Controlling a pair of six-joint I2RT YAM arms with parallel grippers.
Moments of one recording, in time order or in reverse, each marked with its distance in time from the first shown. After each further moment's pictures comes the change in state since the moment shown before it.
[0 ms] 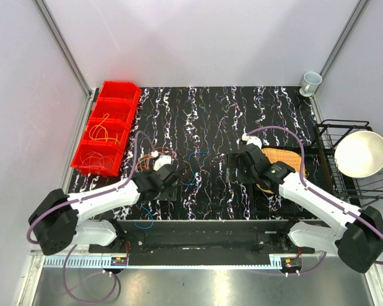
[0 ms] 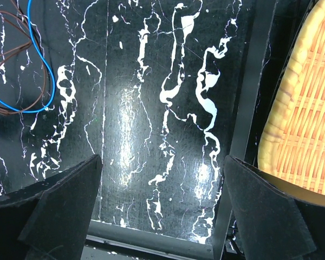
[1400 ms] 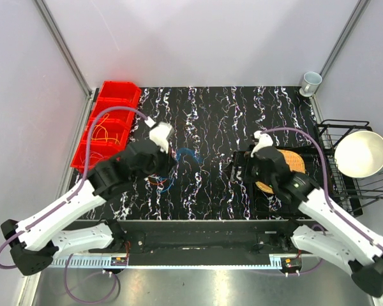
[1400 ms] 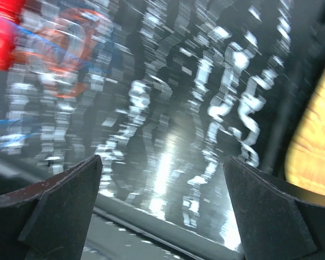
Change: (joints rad) left arm -0.017 -0.242 0.473 -0.087 0.167 0.334; right arm 0.000 -0.220 -0.007 0.035 -0.107 -0.008
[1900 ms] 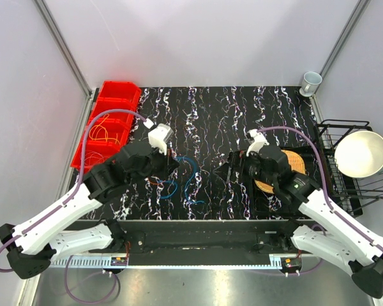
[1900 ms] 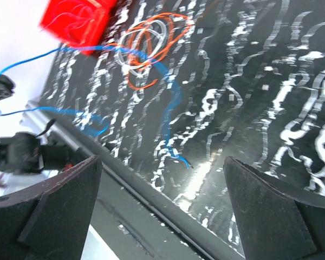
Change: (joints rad) left arm 0.000 -0.040 -0.073 0.053 0.115 0.000; right arm 0.000 -0.060 -0.013 0.152 -0.236 0.002
